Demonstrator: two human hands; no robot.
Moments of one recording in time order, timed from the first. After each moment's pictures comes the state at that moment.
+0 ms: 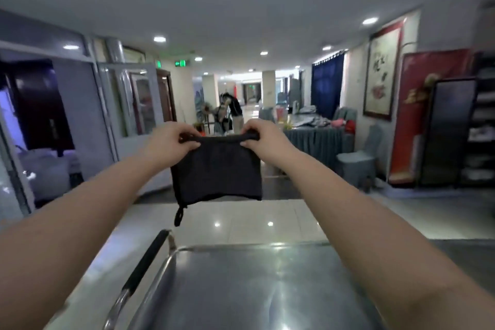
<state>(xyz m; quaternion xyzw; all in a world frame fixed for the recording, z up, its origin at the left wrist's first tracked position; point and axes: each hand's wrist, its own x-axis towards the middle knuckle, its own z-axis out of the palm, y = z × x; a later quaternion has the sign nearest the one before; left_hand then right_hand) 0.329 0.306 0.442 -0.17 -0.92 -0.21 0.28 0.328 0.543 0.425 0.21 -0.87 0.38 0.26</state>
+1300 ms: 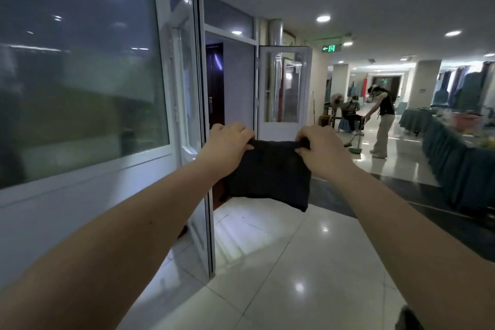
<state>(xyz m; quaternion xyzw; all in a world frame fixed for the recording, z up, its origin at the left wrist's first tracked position) 0.080 -0.345 0.398 -0.02 -0.94 0.10 0.31 0.011 -0.127 0.397 0.33 -0.87 0.22 0.30</state>
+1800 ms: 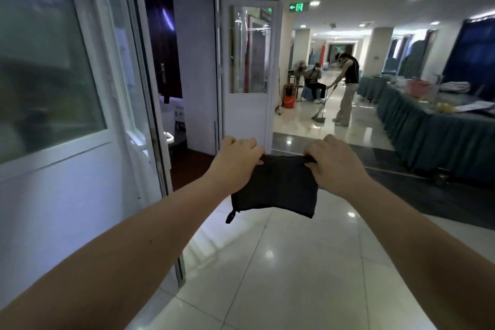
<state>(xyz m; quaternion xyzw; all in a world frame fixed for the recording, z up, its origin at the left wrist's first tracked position) -0.214 -0.436 0.278 -0.15 -0.94 0.09 0.29 -0.253 -0.197 0.288 0.30 -0.91 -0.03 0.30</state>
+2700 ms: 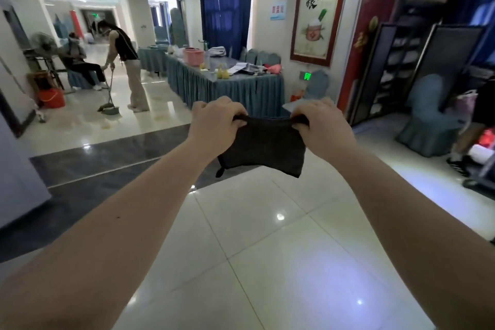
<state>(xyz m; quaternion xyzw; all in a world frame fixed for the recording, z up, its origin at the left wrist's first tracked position) -0.751 0.000 0.313 -0.47 -0.81 -0.21 0.29 -0.586 0.168 0.320 -0.15 -0.93 0.00 0.34</state>
